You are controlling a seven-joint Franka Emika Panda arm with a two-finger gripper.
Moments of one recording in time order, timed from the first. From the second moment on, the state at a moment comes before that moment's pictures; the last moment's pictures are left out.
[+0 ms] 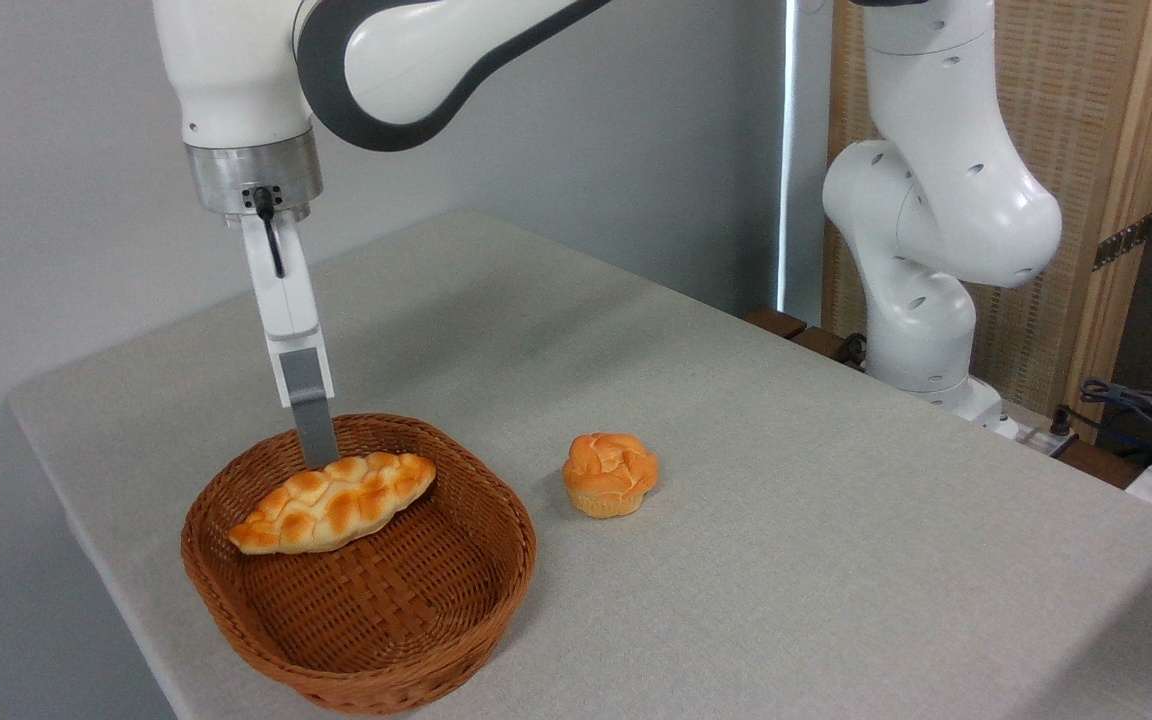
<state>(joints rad) -0.08 0.19 -0.22 -1.63 0.08 1.93 0.77</state>
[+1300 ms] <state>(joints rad) 0.13 0.05 -0.18 -1.60 -0.09 1.71 0.62</state>
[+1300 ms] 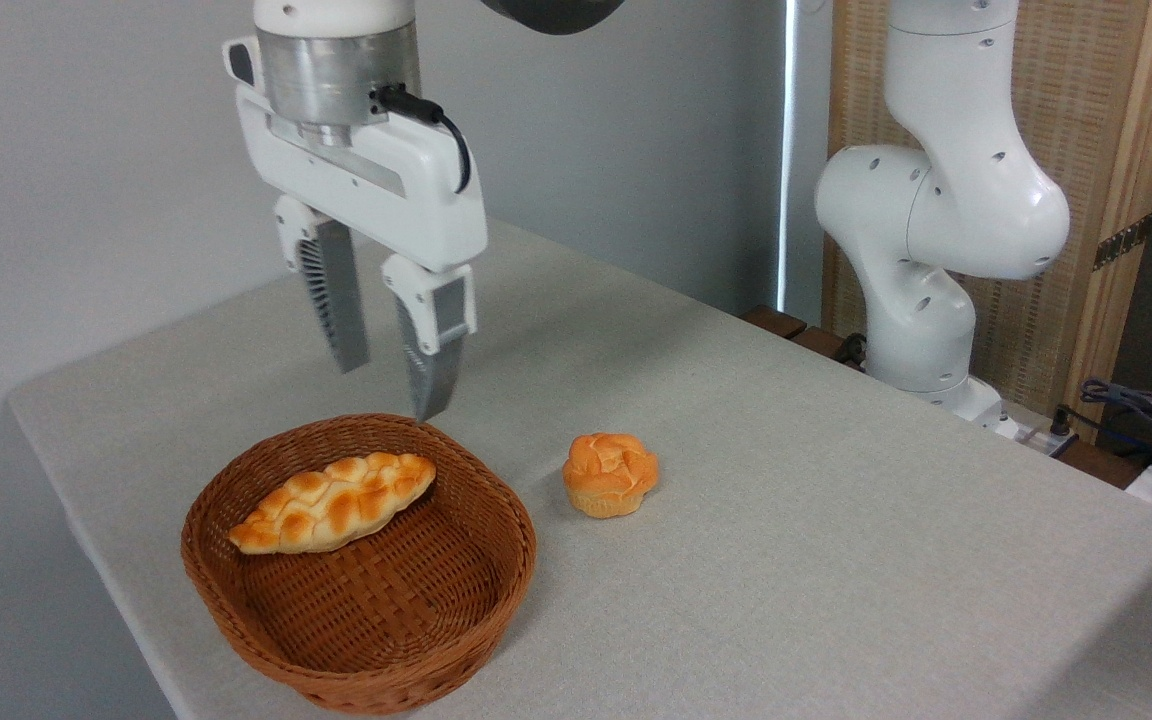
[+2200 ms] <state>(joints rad) 0.12 0.05 -0.19 -1.60 0.00 1.62 0.74</state>
